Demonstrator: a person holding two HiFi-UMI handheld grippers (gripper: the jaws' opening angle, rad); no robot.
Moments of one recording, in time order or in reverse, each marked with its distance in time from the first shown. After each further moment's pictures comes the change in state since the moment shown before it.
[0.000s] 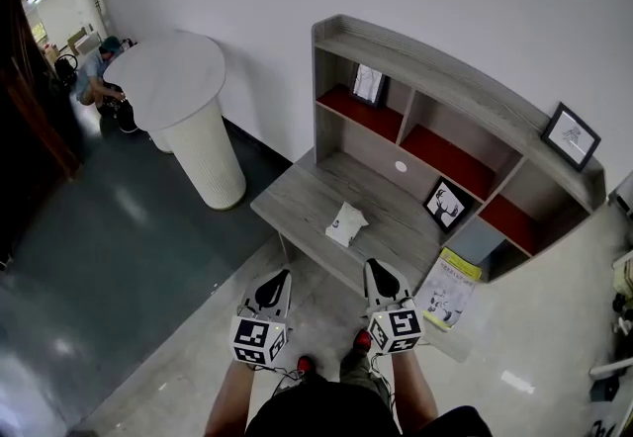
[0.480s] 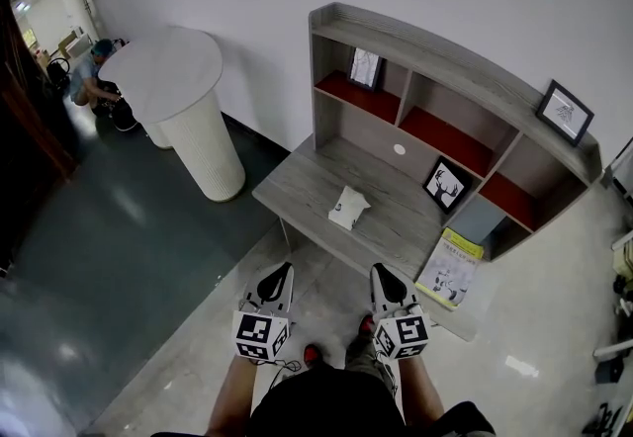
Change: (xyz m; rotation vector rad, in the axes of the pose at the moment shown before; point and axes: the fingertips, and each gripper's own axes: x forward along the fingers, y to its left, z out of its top) left arm -0.029 -0.002 -0.003 0.027 -0.012 -0.037; right arm -0.051 0.030 -0.009 -0.005 0.006 -0.043
